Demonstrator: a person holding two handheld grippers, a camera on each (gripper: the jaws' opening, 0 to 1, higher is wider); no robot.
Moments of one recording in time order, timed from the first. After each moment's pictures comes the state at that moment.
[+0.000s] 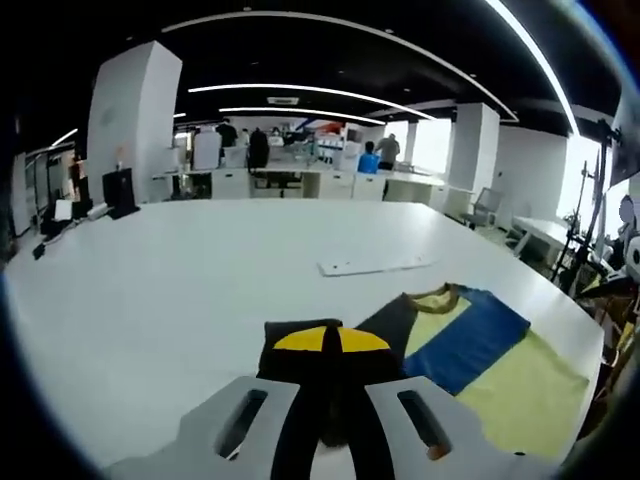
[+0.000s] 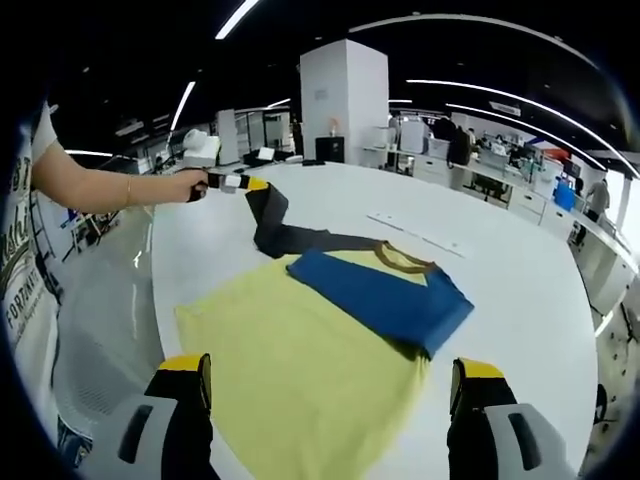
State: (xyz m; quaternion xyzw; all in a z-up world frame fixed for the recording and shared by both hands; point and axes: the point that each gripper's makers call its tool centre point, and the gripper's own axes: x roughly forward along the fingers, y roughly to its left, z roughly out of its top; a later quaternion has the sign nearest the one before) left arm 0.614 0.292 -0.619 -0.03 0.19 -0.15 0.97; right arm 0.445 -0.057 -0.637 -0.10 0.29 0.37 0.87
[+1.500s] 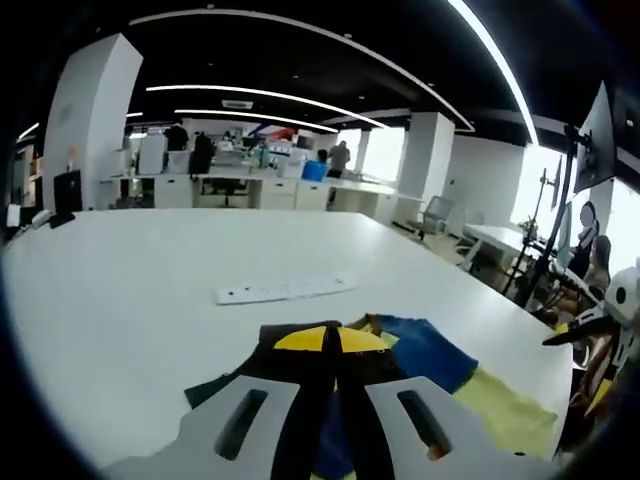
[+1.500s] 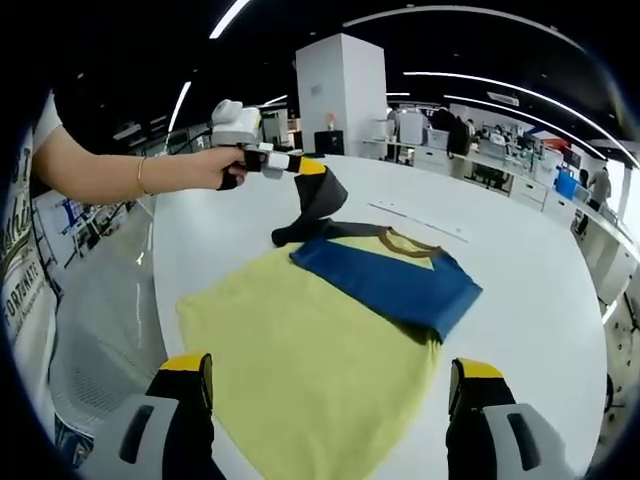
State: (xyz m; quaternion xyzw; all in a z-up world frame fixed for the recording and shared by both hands) left arm 0.645 0.150 -0.605 -0.06 0.17 -0.26 0.95; right arm 0.437 -0.056 -0.656 -0.09 0.31 0.38 0.87
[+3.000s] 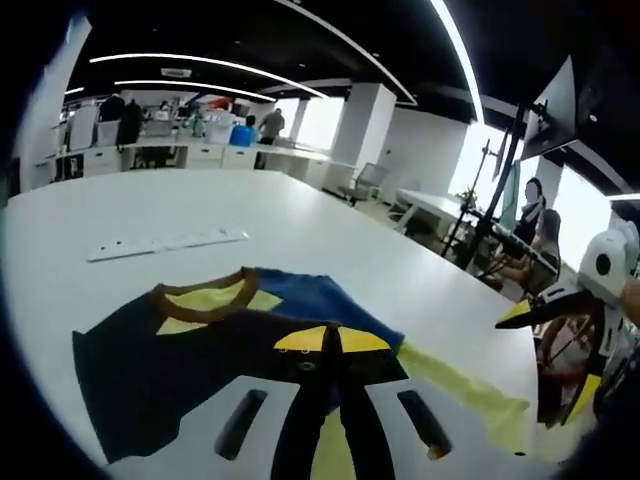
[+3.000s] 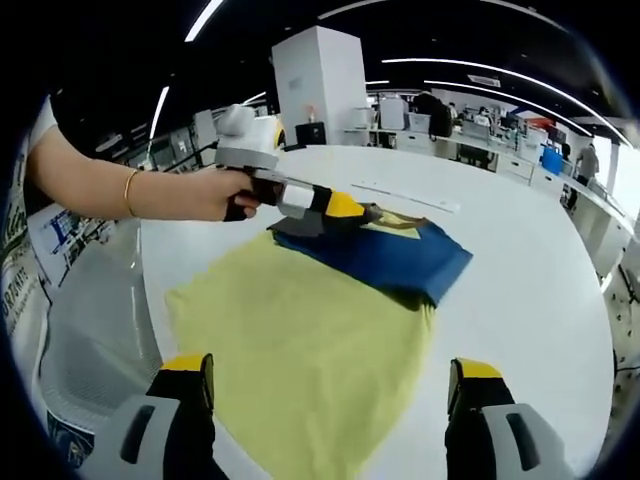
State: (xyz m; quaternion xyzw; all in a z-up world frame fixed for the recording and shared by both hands) left arm 0.597 0.003 -0.680 -0.05 0.23 -0.41 0.88; right arm 0.429 -0.076 -0.683 -0.07 0.34 0.34 0.87
